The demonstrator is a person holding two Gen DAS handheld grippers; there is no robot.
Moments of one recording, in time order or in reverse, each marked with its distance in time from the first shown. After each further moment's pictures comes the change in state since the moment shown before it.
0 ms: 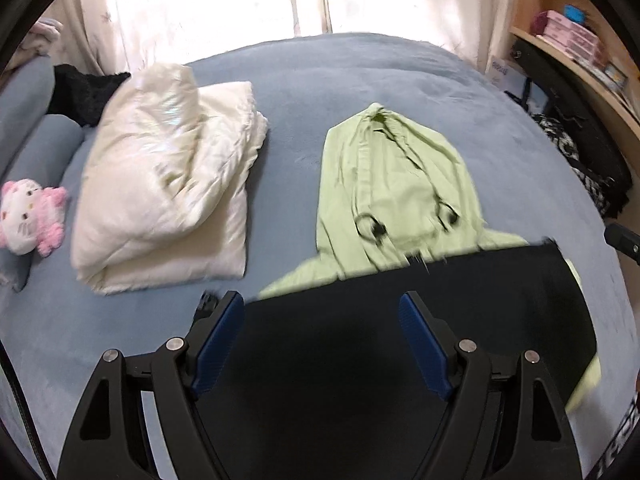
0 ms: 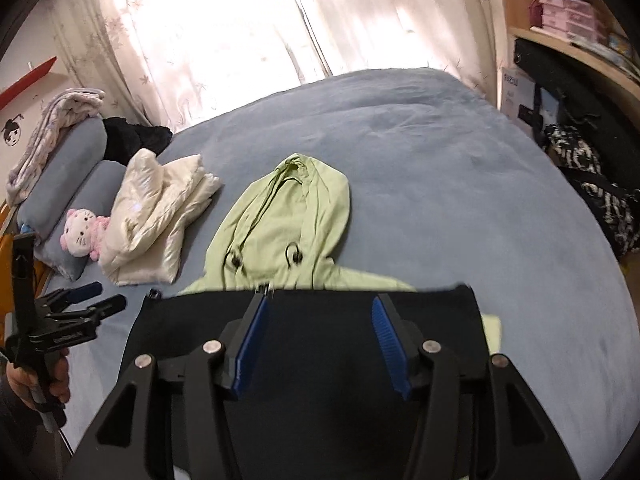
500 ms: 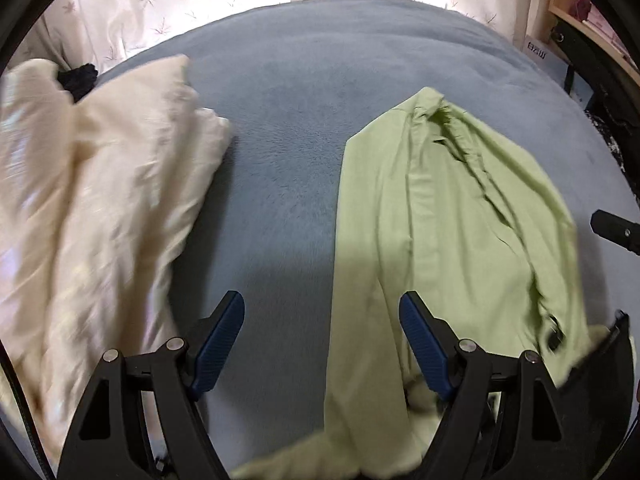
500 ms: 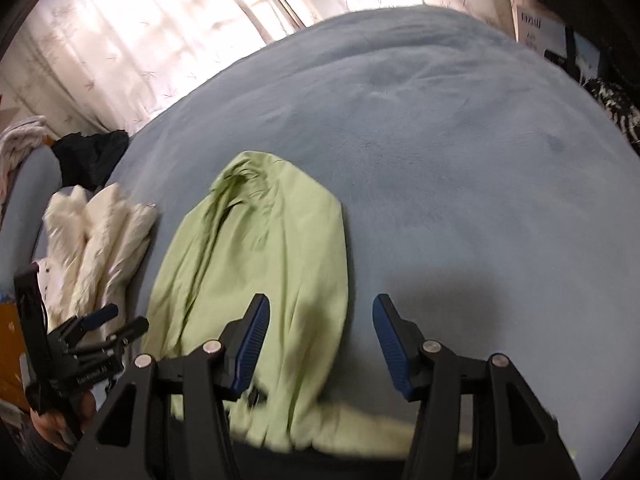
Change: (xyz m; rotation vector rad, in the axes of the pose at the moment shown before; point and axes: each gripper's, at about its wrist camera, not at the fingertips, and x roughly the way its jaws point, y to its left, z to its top) left arm 0.182 0.005 0.104 0.012 0.092 0.021; right arm 0.208 -0.041 0.099 0.146 0.147 0.016
